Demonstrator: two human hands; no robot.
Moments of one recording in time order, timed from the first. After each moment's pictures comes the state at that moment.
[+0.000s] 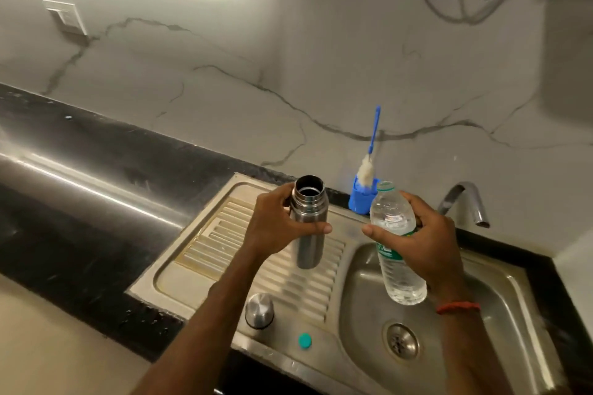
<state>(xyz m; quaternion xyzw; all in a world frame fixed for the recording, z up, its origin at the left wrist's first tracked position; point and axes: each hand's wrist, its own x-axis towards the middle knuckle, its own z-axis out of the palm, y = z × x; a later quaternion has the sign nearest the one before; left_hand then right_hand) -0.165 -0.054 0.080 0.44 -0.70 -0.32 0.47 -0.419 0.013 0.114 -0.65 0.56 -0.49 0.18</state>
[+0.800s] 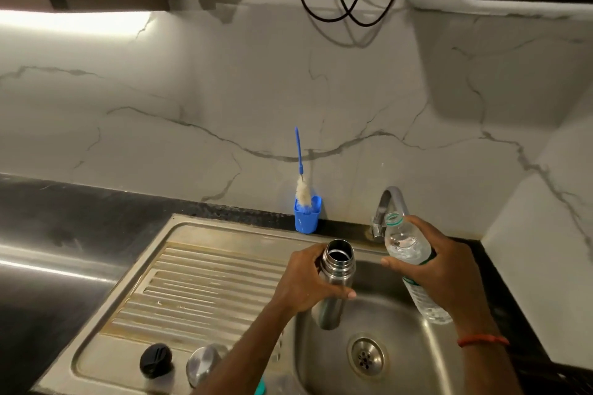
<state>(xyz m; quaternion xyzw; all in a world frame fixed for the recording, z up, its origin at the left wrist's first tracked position) -0.327 -0.047 0.026 0.39 -0.76 -0.42 0.29 -0.544 0.061 0.112 -0.60 0.68 -0.42 0.05</state>
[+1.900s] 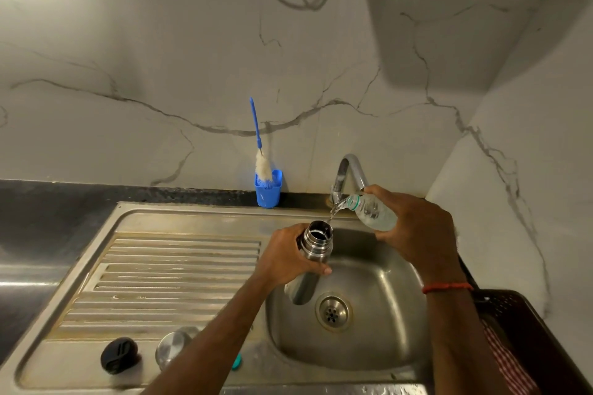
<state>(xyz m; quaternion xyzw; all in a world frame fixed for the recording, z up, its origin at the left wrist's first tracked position) -0.346 -0.050 0.006 0.34 -0.81 -0.42 0.24 -0.554 0.078 0.121 -0.62 0.75 -0.16 -0.18</state>
